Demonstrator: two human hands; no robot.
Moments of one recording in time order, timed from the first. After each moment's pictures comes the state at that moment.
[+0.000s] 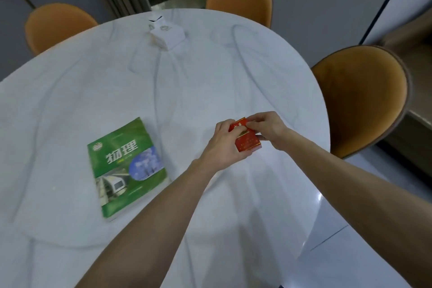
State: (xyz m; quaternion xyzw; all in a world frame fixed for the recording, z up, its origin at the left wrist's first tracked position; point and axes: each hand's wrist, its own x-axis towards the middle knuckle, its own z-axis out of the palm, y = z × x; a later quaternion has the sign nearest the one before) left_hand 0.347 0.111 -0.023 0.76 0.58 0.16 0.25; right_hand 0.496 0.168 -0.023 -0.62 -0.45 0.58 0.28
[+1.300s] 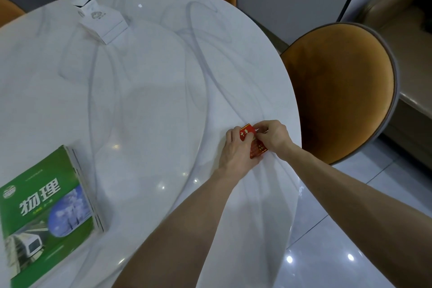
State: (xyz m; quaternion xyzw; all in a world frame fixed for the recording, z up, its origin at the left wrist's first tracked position) left_hand 0.510 0.212 -0.143 0.76 0.61 0.09 0.20; right_hand 0.630 0.243 -0.117 -0.72 -0.49 0.44 0.21
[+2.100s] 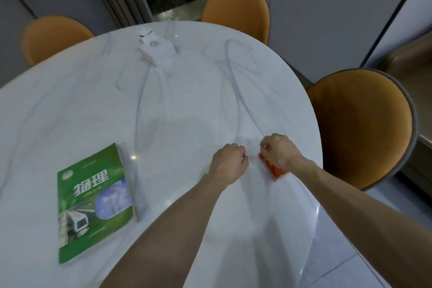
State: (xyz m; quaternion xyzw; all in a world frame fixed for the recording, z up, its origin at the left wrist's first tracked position) left_hand 0.427 0.202 -0.058 0.76 0.63 0.04 0.16; right_hand 0.585 0.237 -0.055 -0.65 -0.71 0.28 0.05
